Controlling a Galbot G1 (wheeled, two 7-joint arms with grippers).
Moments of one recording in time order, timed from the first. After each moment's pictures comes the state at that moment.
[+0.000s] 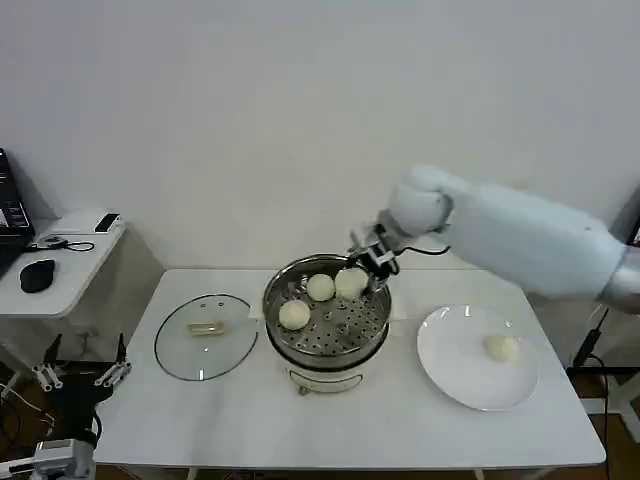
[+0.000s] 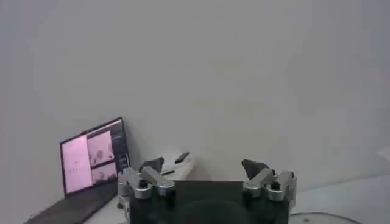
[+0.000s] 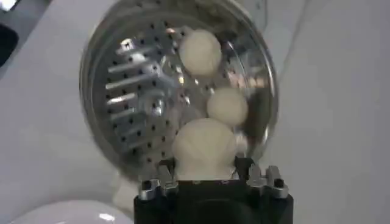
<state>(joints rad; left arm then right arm) 1.72 -1.26 -0.85 -2.21 -0.06 0.08 -0.22 0.49 0.99 -1.12 1.46 0.09 -0.28 -1.09</state>
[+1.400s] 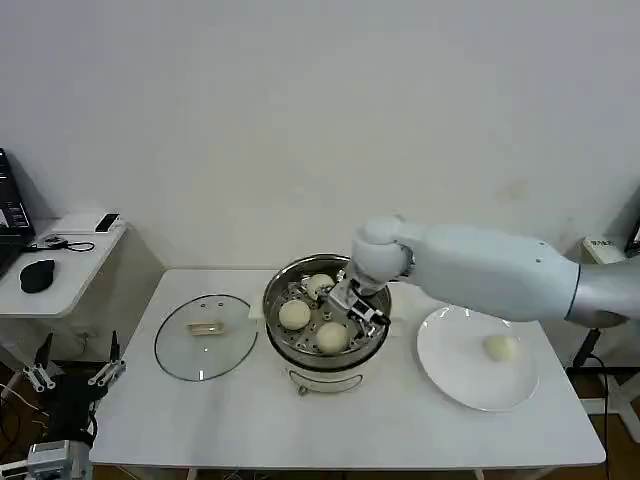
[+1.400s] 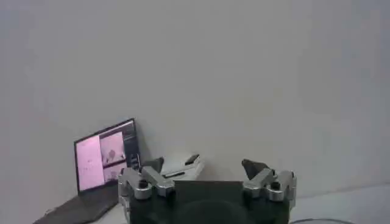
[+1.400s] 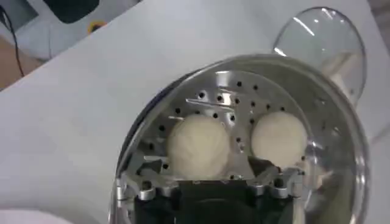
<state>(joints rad) 1.72 -1.28 -0.85 -2.23 -0.05 0.08 -0.22 0.45 1.02 -1.19 1.54 -0.02 -0.10 -1.08</state>
